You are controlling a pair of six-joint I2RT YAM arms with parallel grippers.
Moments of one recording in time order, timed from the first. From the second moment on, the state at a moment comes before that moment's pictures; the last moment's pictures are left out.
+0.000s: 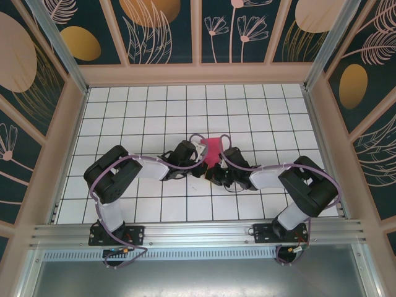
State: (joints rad) left arm -0.79 1.85 0.80 0.27 0.29 -0.43; right arm 0.72 1.57 0.50 0.28 -0.42 1.07
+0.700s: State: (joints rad) left arm -0.78 1.86 0.81 0.26 0.29 -0.43; right arm 0.64 1.46 0.53 0.15 -0.37 1.01
